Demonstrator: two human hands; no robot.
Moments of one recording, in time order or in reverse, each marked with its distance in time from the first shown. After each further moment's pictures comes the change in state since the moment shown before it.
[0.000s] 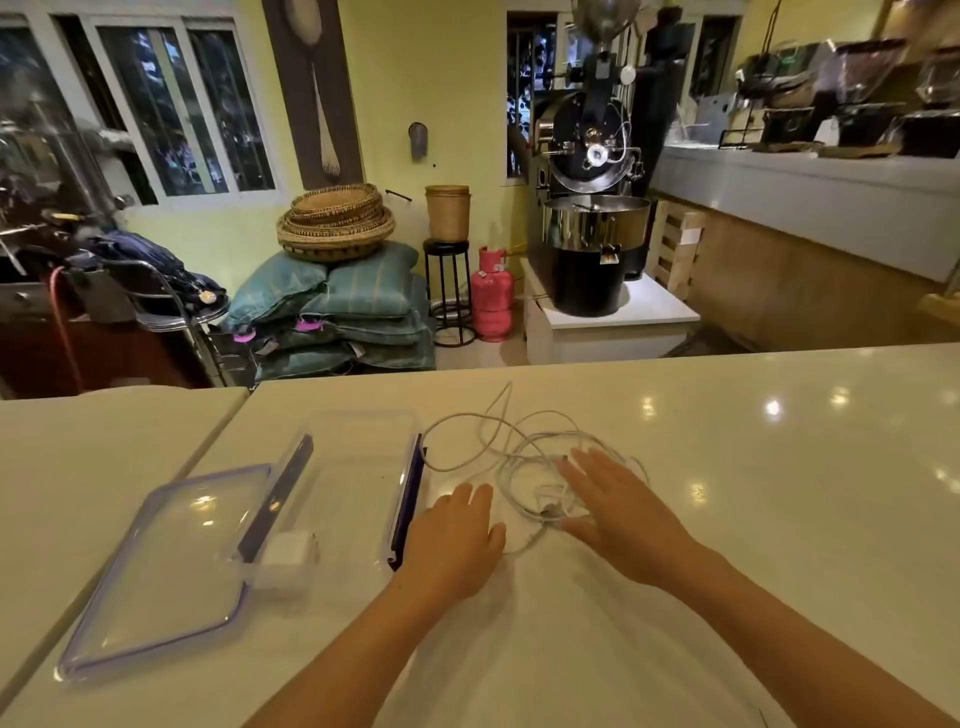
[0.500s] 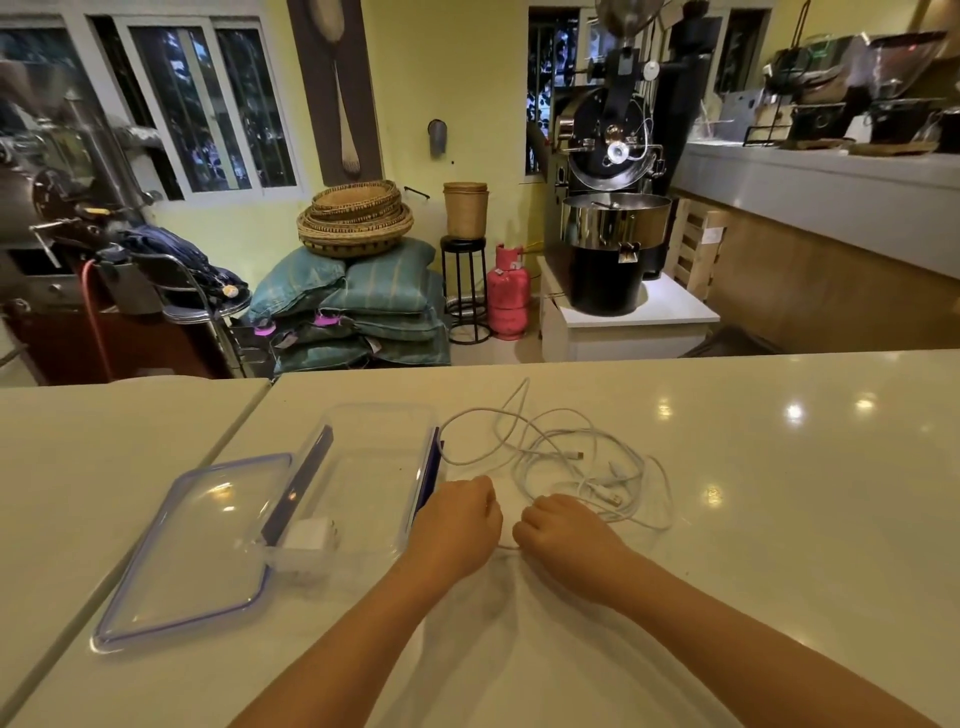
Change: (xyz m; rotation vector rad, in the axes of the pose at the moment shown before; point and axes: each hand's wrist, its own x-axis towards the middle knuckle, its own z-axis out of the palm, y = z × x) left_hand -0.001 -0.007 -0.011 -0.270 0.103 -0.124; right_hand 0.030 -0.033 0.045 -0.304 0.186 -0.392
